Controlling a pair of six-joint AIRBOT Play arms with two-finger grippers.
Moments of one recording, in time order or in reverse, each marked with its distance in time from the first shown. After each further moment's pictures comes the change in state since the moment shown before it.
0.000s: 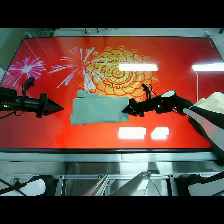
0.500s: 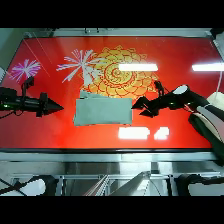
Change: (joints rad) left arm 0.000 0.000 0.000 0.000 -0.018 0.000; right arm -0.081 0.092 -0.003 -0.328 0.019 0.264
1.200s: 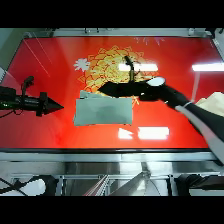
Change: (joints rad) left arm -0.001 -0.005 0.009 -0.003 0.001 -0.007; right arm 0.262 0.061 0.207 0.340 -0.198 -0.343
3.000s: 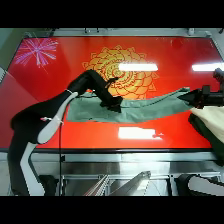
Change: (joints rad) left arm -0.861 -0.695 0.802 0.149 -0.092 -0.275; right arm -0.927 0.171 -0.208 -0.154 0.774 -0.051
